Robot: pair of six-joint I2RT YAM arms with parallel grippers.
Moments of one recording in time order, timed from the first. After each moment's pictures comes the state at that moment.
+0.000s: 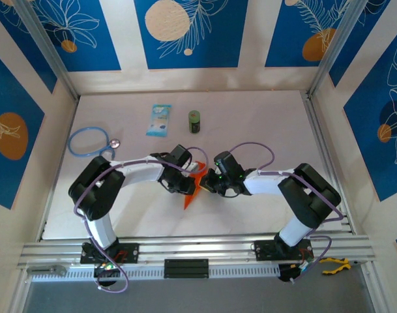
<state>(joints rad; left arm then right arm) -0.73 1.78 1.01 -0.50 0.37 -0.36 0.69 1.61 0.66 0.08 -0.36 1.12</state>
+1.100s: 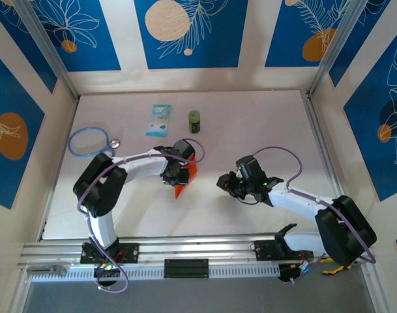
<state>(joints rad) -0.73 1.83 1.14 -0.65 0.02 -0.59 0.57 1.23 0.48 -0.10 -0.31 1.06</state>
